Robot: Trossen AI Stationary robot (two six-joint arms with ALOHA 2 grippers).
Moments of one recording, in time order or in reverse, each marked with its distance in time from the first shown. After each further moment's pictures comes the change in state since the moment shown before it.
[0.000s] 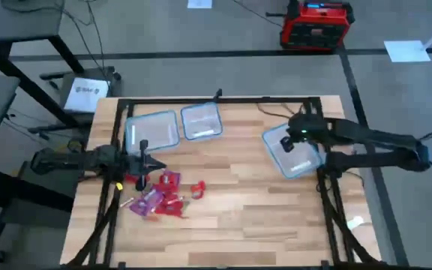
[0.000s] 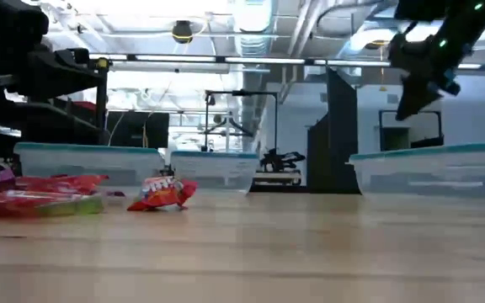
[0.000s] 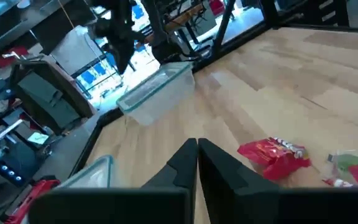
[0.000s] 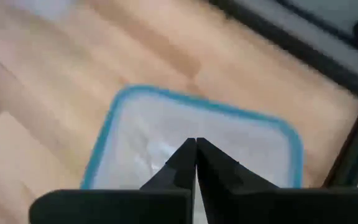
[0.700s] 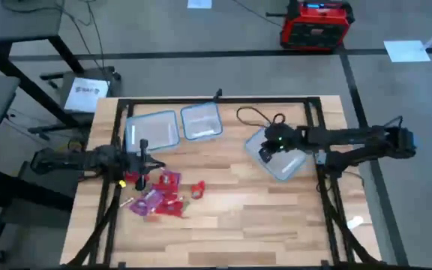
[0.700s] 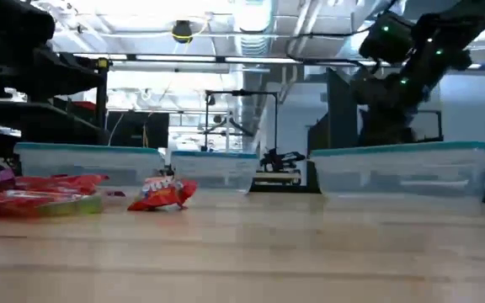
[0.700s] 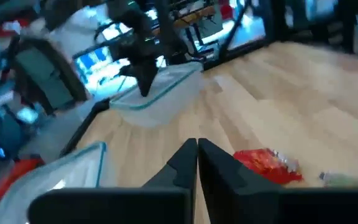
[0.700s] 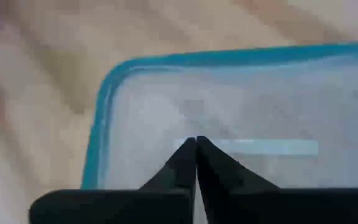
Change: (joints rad) left arm 0.000 0.000 0.008 0.064 -0.046 -0.248; right arm 0.107 0.342 -0.173 0.728 -0.336 0.046
